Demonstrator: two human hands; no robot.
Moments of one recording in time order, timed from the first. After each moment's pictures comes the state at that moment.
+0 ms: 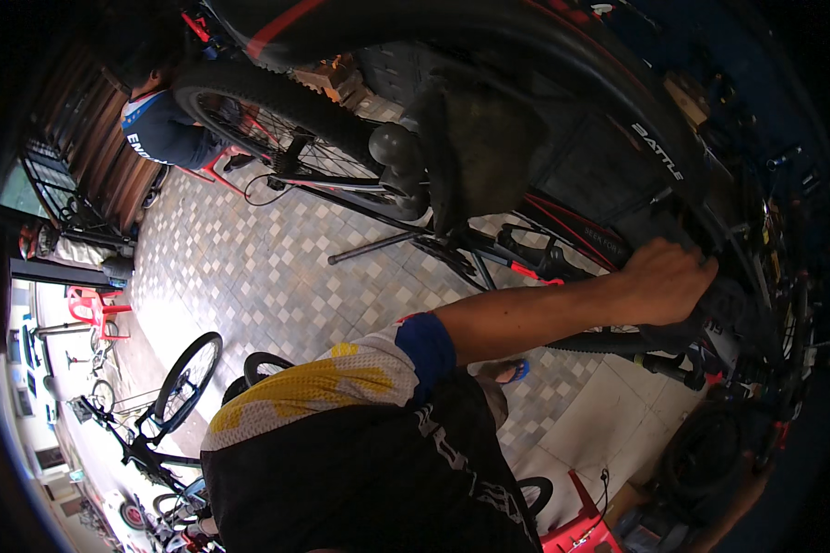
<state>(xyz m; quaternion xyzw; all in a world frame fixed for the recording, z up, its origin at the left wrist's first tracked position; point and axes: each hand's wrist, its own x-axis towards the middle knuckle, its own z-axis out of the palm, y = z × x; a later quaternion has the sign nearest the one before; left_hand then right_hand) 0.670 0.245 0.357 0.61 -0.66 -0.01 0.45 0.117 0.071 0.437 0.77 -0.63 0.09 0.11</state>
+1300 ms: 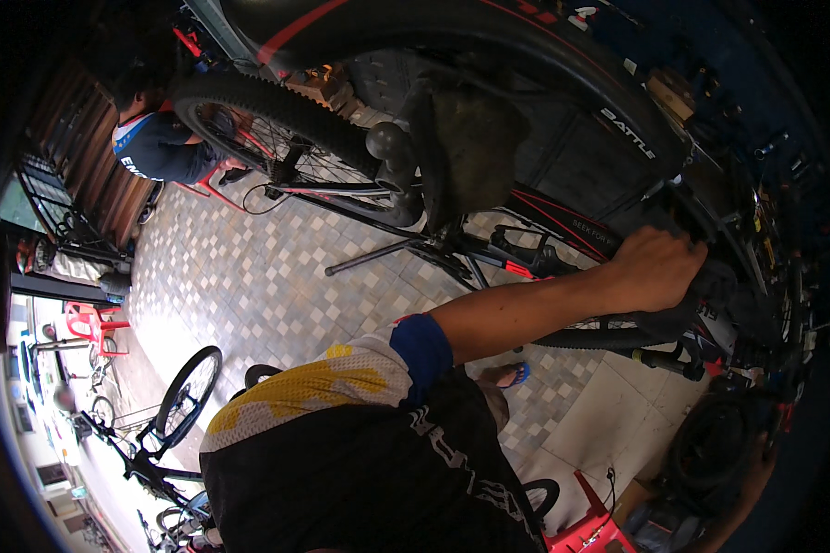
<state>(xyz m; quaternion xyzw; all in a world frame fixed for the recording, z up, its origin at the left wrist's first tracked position) 0.680 0.252 0.362 0.61 -0.65 -0.01 0.45 0.173 0.084 0.456 0.72 -0.67 0.11 -0.10</state>
